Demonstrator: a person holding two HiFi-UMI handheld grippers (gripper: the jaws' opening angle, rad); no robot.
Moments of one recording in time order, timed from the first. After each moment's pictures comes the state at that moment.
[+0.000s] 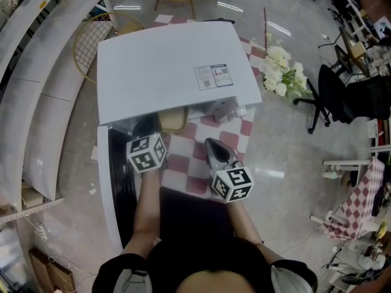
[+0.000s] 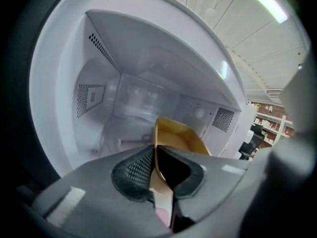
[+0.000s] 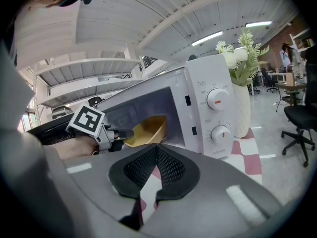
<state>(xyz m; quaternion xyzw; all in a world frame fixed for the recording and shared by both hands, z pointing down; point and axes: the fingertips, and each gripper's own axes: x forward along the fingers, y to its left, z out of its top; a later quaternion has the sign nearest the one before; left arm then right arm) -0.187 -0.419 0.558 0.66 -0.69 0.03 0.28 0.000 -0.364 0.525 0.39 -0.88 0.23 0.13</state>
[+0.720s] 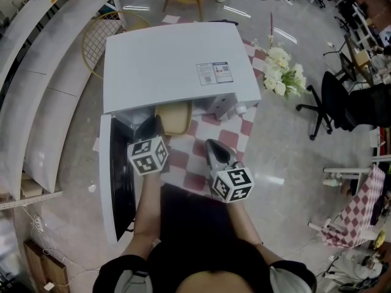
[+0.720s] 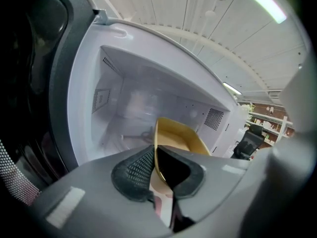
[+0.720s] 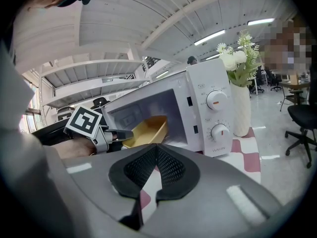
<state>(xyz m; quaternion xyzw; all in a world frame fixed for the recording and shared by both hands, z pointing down) -0.176 -0.387 0.549 0.66 -0.70 0.02 0.27 0.007 -0.346 0.519 0.37 -0.89 0.23 0.12</state>
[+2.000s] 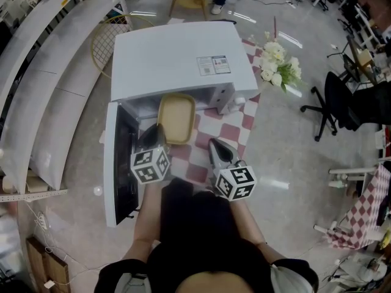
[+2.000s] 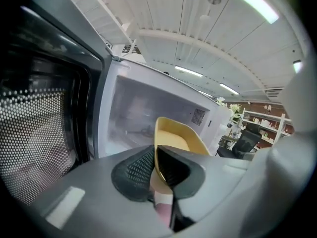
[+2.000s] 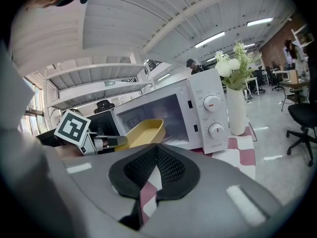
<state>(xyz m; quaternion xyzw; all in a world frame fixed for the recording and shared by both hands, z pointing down) -0.160 -0.322 0.532 0.66 -0.71 0.02 0.25 0.021 -0.312 0.506 0.36 -0.90 0.22 0.11</state>
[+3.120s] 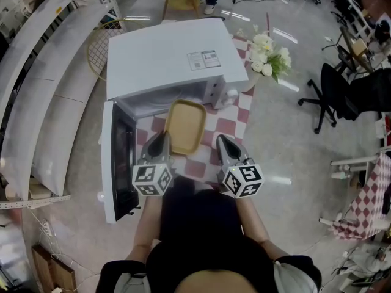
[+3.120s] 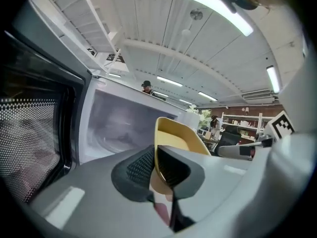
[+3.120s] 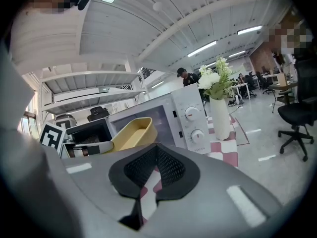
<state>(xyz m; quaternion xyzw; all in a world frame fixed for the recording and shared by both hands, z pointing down) -0.106 -0.289 0.503 0.74 -0.65 -0.02 0.19 0.068 -0.309 0.495 0.41 -0.88 0.21 0.07</state>
